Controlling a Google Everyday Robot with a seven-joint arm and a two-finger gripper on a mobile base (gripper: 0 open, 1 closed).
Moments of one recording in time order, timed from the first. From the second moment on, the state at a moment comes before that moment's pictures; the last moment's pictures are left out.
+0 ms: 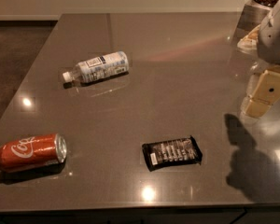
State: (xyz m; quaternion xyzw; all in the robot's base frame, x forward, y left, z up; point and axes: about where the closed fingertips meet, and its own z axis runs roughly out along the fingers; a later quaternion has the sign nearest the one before) arm 0.438 -0.217 0.977 -0.60 0.78 -0.04 0.16
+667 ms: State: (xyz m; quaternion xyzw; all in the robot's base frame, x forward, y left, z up) arm 0.434 -0.210 0.979 -0.62 0.77 0.00 0.17
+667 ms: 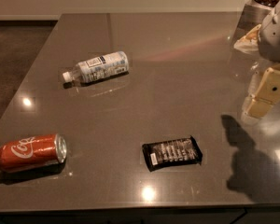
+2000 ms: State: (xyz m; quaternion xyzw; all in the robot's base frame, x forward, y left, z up) arm 0.378 -0.136 0.876 -0.70 0.70 0.06 0.14
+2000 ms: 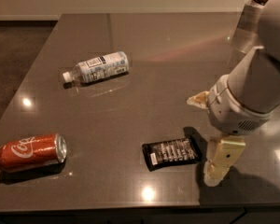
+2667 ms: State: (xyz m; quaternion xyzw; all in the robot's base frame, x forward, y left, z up) arm 0.372 -0.112 0.847 -0.71 0.69 0.06 0.13
